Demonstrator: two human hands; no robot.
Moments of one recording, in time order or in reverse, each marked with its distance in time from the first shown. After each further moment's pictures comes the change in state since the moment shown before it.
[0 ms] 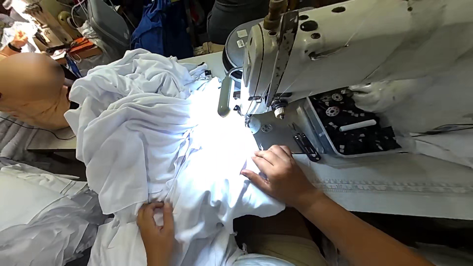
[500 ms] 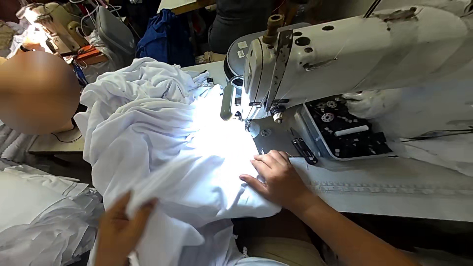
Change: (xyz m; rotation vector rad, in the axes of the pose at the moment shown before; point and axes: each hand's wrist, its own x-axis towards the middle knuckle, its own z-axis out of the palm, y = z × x) left_hand 0.060 0.067 -0.089 -0.220 -0.197 0.166; right_hand -0.002 -0.007 0.002 0.014 0.004 0.041
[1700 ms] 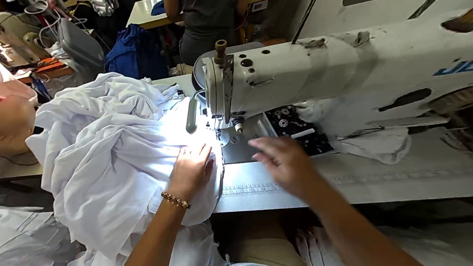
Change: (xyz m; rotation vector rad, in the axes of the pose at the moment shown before) left_hand 0.109 0.026 0.190 0.423 -0.360 0.633; right_hand 0.014 0.028 -0.086 0.042 -0.055 0.252
